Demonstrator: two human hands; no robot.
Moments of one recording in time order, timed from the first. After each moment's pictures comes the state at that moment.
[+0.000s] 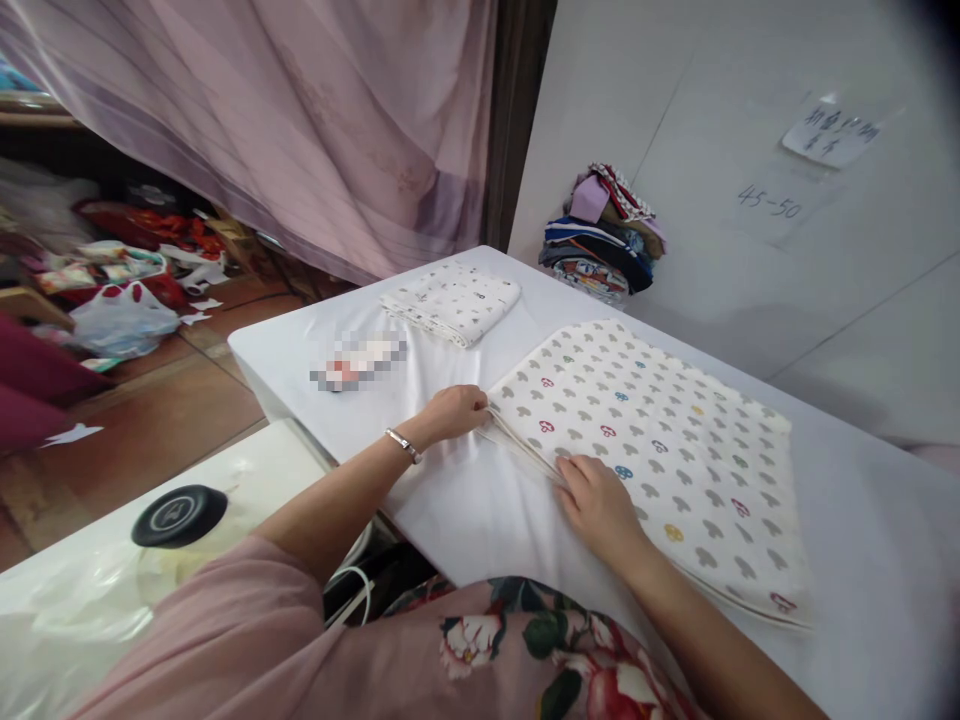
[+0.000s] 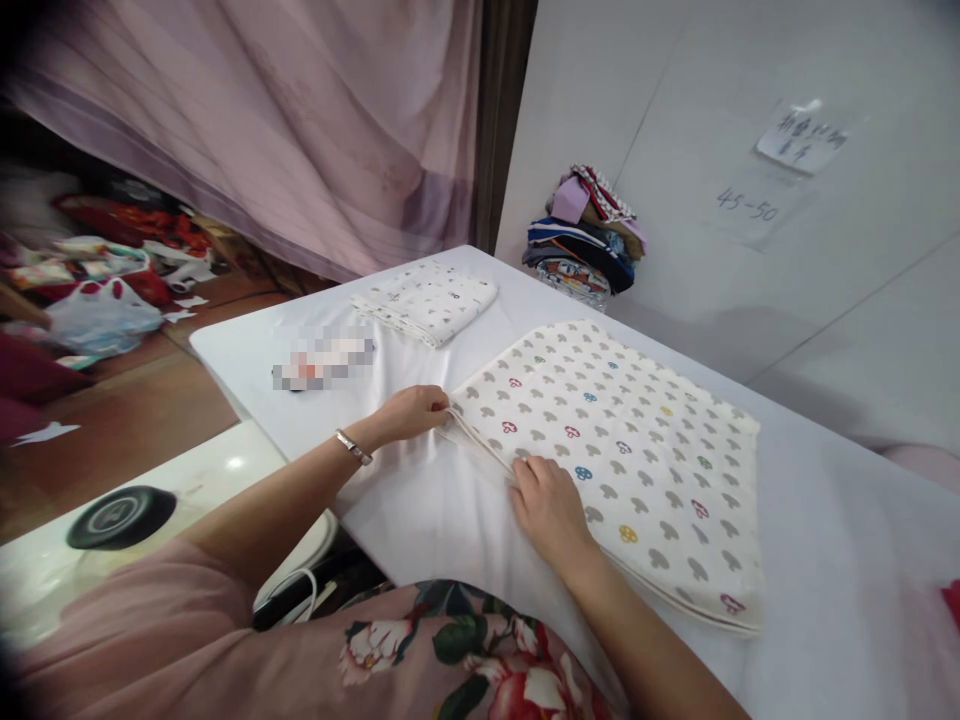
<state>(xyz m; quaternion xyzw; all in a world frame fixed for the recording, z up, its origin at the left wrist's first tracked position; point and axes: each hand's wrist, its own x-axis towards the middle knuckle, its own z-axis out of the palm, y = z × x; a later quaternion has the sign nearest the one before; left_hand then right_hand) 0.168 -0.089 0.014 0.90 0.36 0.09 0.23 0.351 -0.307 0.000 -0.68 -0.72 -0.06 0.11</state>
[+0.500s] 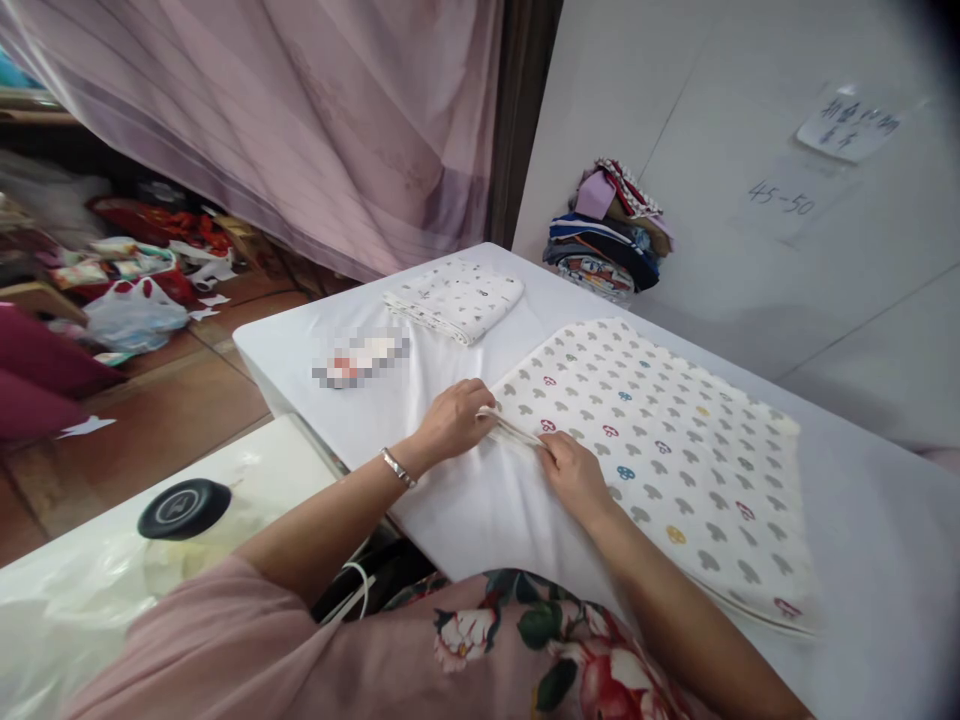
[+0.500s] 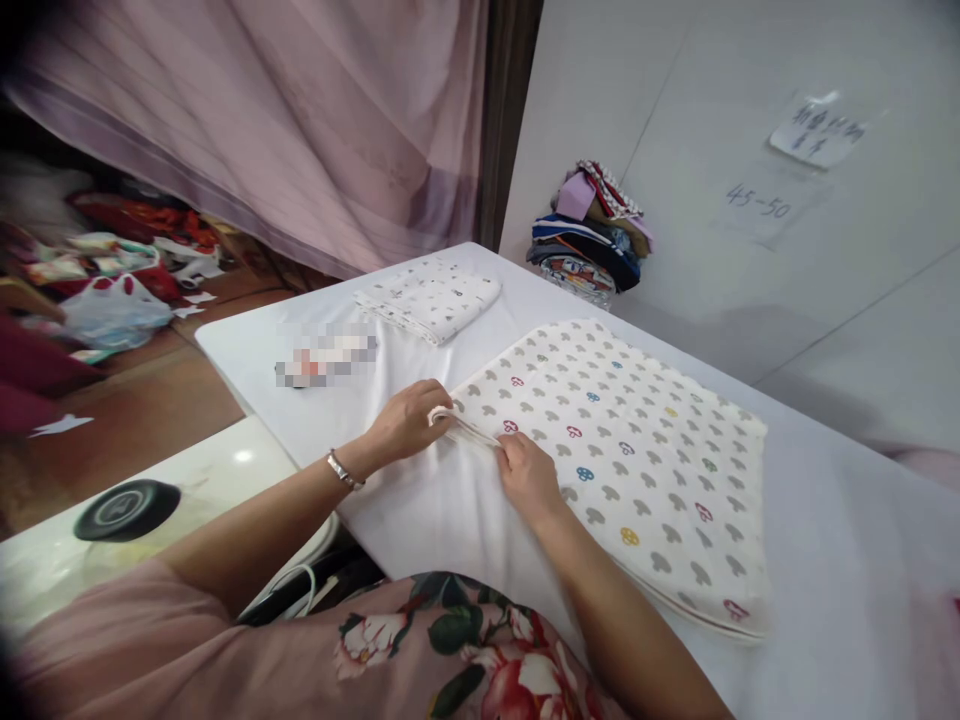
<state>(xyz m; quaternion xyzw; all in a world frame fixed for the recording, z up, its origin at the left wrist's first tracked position) 0.159 -0.120 0.016 0.92 0.28 0.23 0.13 0.345 -0.256 -0.019 -0.70 -0.67 0.01 0.24</state>
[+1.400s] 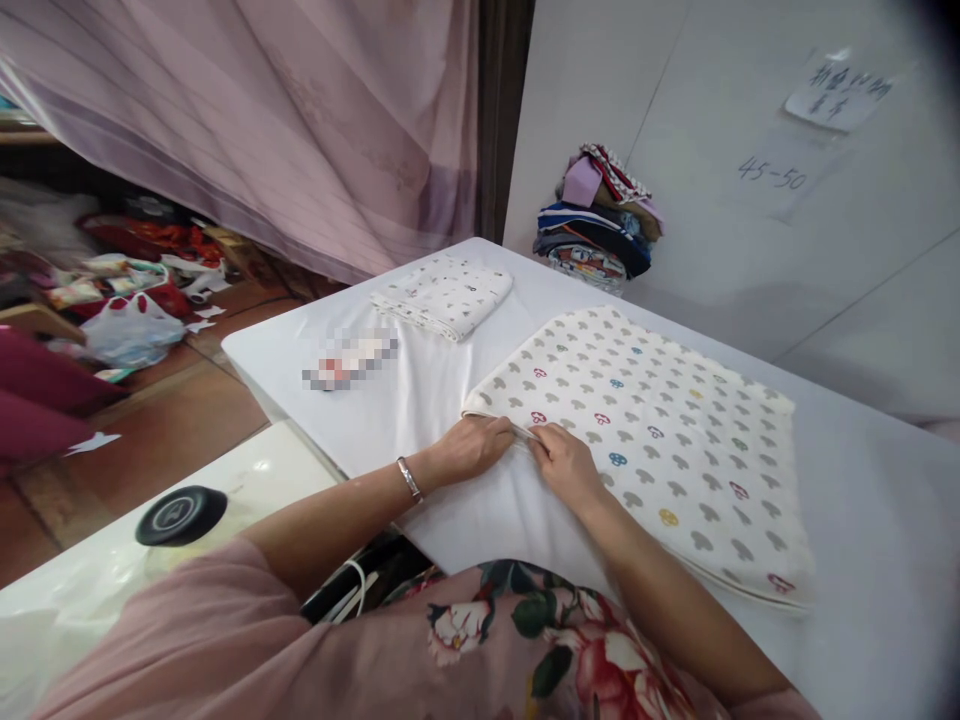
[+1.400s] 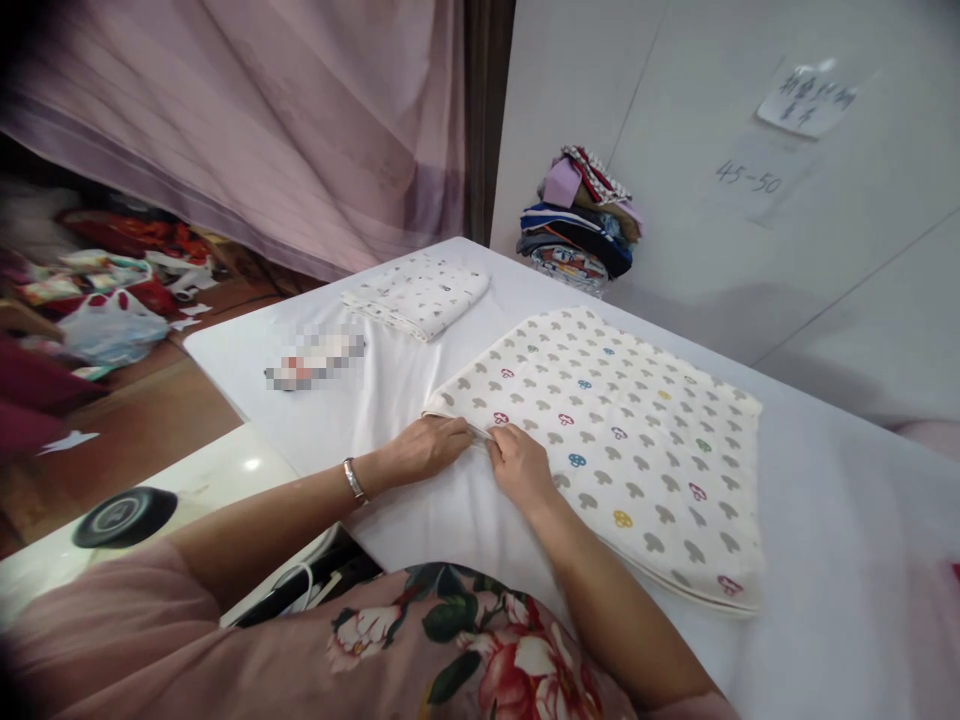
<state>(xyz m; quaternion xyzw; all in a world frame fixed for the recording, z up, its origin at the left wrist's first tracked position) 0.184 -0.148 -0.002 0.99 0.08 0.13 0.01 0.347 -0.258 -0.018 -0.69 -0.67 0.04 0.29</state>
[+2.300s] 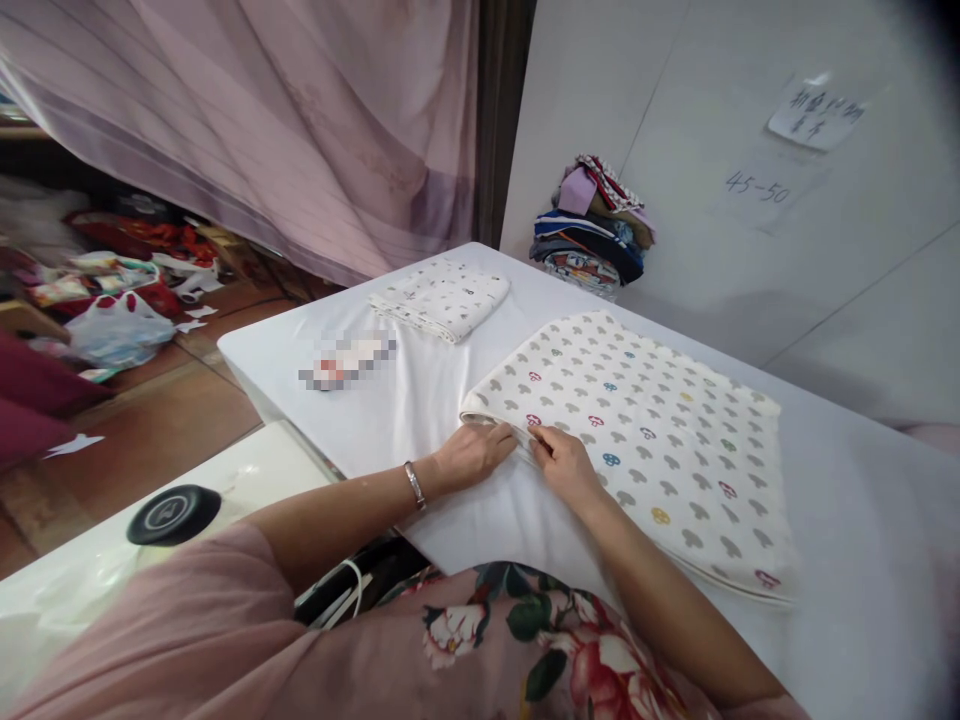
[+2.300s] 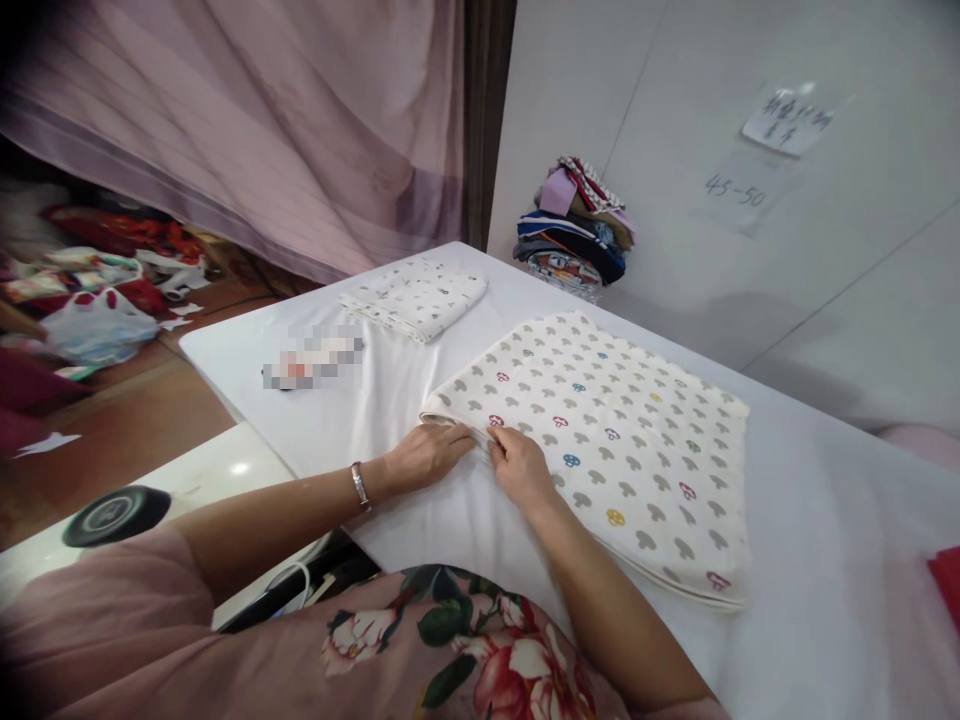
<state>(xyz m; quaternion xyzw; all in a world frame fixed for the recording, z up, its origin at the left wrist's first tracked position) 0.185 -0.157 -0.013 0.98 0.07 0.16 -0.05 0.352 -0.259 -0.019 -0.68 -0.63 0.11 0.35</state>
